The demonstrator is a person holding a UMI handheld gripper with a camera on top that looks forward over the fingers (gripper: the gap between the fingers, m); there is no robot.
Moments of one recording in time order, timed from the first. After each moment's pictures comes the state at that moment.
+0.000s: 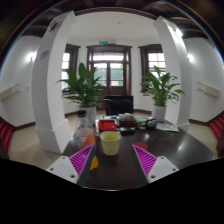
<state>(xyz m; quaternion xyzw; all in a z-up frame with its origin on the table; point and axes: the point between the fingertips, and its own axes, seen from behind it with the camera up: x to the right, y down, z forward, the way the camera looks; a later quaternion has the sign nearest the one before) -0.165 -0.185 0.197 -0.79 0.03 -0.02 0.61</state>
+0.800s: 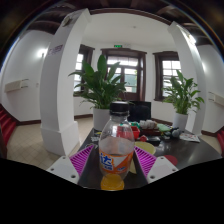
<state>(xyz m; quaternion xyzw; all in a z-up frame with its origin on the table) -0.282 -0.063 0.129 -0.77 -0.03 0.00 0.64</state>
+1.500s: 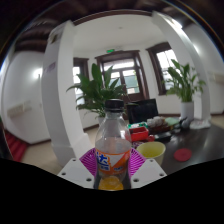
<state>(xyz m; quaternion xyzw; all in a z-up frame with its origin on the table) -0.296 -0.052 0.147 -0.75 0.02 0.10 0.66</state>
